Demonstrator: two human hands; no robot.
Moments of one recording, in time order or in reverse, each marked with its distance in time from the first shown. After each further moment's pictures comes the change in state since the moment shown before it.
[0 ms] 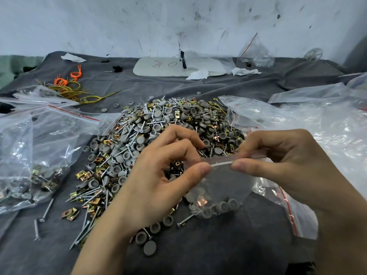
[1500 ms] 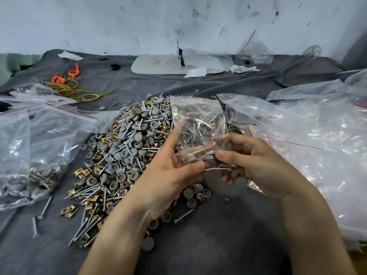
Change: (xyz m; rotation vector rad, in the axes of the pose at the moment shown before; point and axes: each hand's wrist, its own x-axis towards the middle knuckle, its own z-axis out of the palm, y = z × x) left_hand 0.006 -0.031 0.028 -0.846 0.005 -0.466; right_hand 0.012 0.039 0.024 0.513 -0.044 0.393
